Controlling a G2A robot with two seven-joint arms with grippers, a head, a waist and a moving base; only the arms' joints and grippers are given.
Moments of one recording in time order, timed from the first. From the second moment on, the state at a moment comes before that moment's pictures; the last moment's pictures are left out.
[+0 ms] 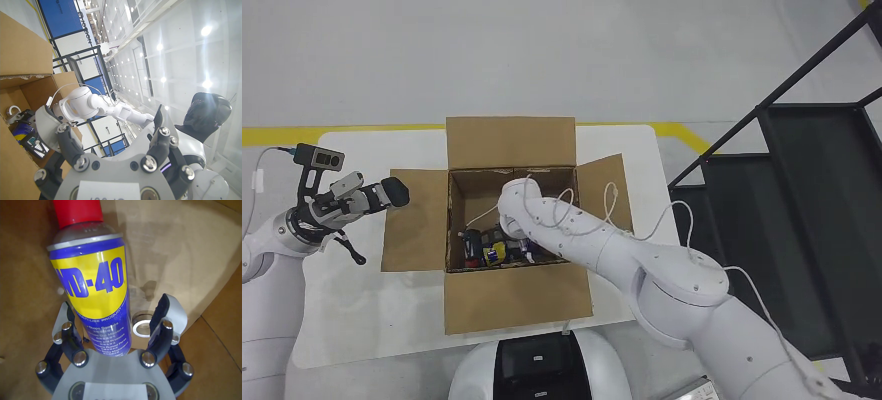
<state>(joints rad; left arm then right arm) 1.15 -1.00 -1.60 -1.32 -0.77 -0.34 -1.38 -0.42 -1.75 0.19 -0.61 -1.07 -0.77 0.80</state>
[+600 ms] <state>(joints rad) 1.15 -1.00 -1.60 -1.32 -0.77 -0.34 -1.38 -0.39 -1.80 0.22 -0.49 -1.07 -0.81 0.76</state>
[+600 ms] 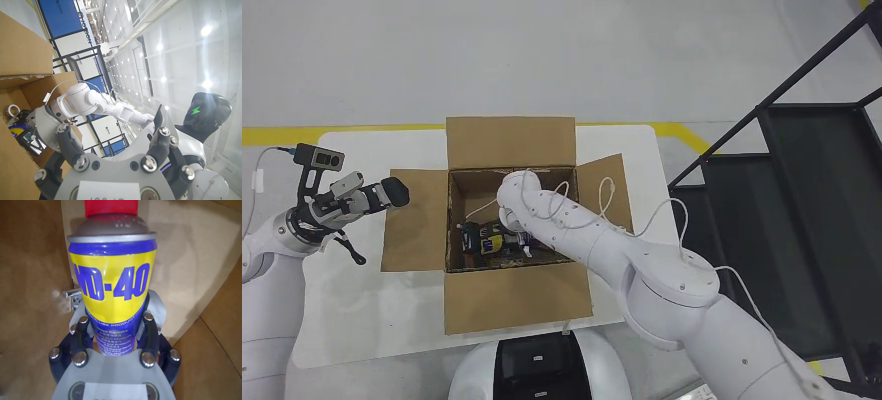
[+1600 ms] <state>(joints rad) 1.20 -0.99 -1.75 -1.26 -0.84 -0.36 -1.14 -0.72 -1.40 0.66 -1.27 -1.15 -0.71 0.94</state>
